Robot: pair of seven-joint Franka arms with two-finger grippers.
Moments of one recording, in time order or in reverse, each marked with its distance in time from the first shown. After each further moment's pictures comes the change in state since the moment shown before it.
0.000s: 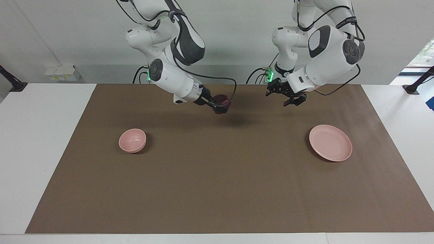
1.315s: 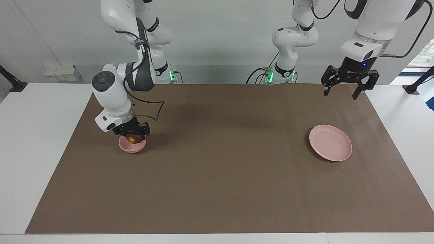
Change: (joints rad) left arm 0.116 -0.005 0.017 0.396 0.329 -0.060 -0.083; right arm -0.331 0.087 -0.002 -0.039 -0.657 0.195 -0.799
